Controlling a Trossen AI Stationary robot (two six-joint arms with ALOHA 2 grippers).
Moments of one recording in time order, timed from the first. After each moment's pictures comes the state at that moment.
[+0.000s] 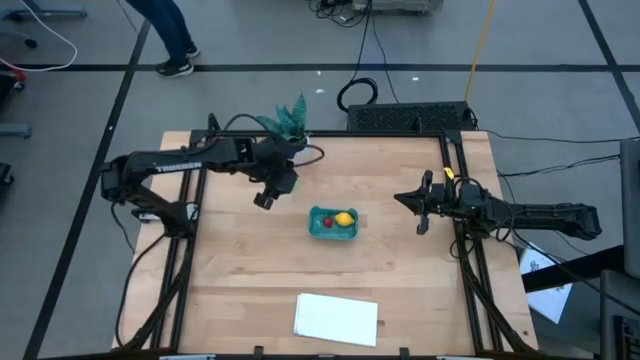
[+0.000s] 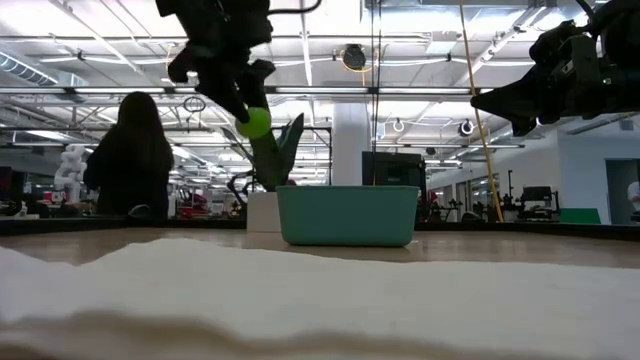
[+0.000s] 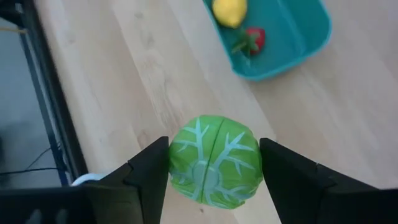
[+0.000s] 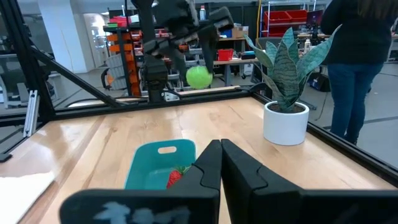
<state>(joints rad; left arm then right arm) 0.29 1.45 1.22 -0.77 0.09 0.79 -0.14 0.32 0.02 0.30 0.05 0.07</state>
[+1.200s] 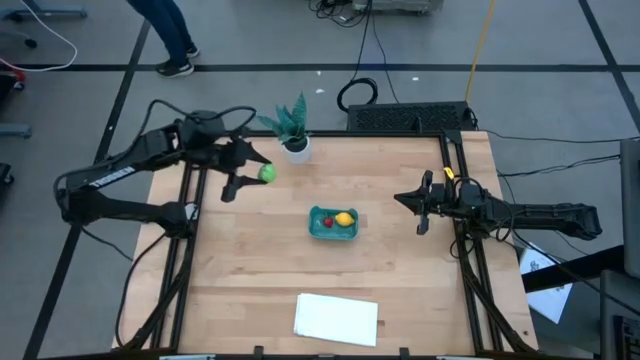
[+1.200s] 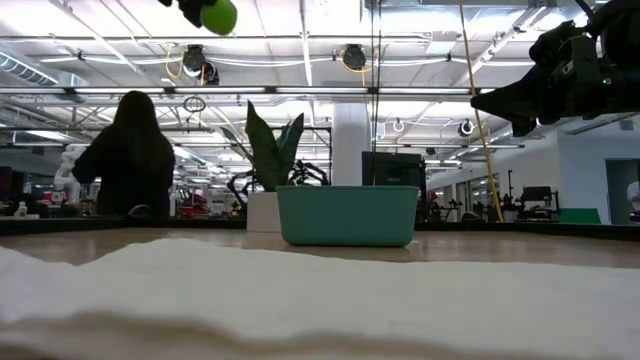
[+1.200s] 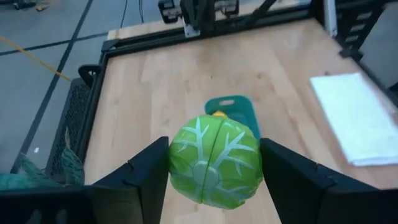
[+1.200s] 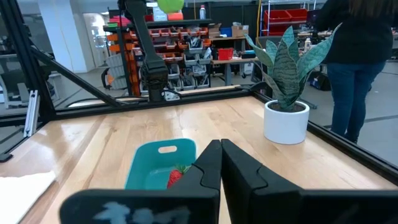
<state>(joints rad) 0.39 1.03 1.21 -0.77 0.38 0.40 -0.14 0.32 0.02 0.30 0.05 0.07</state>
